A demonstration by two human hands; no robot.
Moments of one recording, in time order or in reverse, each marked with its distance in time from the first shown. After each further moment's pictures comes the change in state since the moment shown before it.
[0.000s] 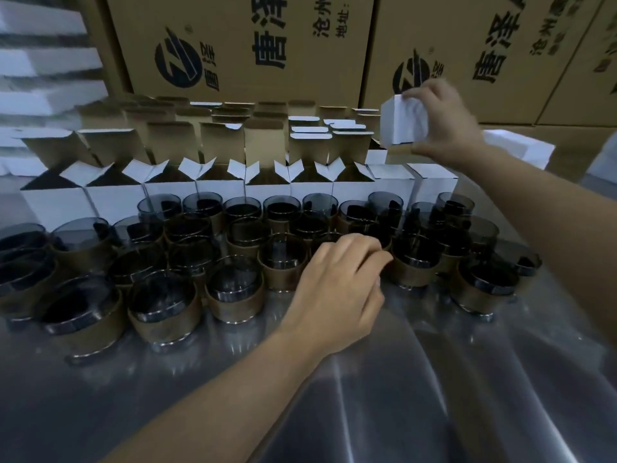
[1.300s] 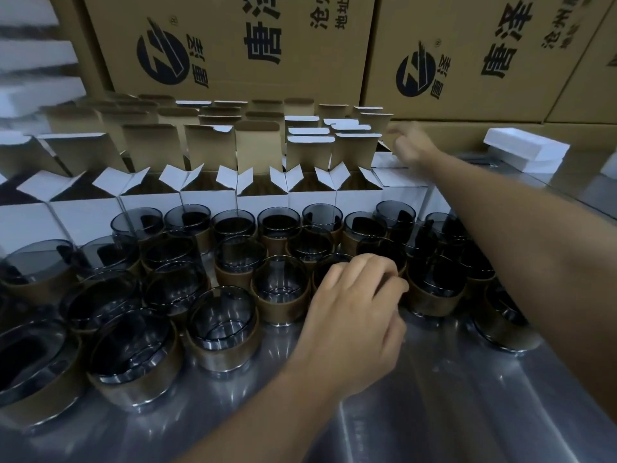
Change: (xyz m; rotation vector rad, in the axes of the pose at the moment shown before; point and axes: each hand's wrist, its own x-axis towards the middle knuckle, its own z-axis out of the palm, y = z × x) left_hand 0.010 -0.008 0.016 -0.076 -0.029 -0.064; right_hand 0.068 0.023 0.100 0.303 -0.178 0.387
